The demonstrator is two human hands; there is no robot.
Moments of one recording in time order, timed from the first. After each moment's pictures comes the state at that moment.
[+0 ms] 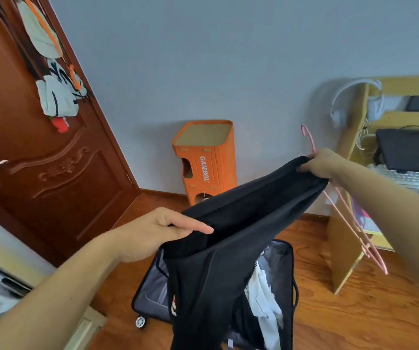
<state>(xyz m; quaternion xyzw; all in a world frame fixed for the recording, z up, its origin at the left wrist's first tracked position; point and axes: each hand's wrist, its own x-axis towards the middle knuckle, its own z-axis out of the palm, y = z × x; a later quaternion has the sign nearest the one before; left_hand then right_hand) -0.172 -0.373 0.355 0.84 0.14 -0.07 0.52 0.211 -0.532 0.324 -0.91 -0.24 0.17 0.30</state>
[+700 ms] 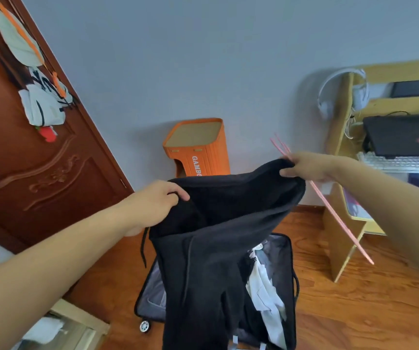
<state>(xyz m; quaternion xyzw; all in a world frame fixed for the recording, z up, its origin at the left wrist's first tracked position) -0.119 -0.355 0.370 0.88 0.35 -0.01 0.32 0.209 -0.541 0.313 -0.85 -0.39 0.27 0.24</state>
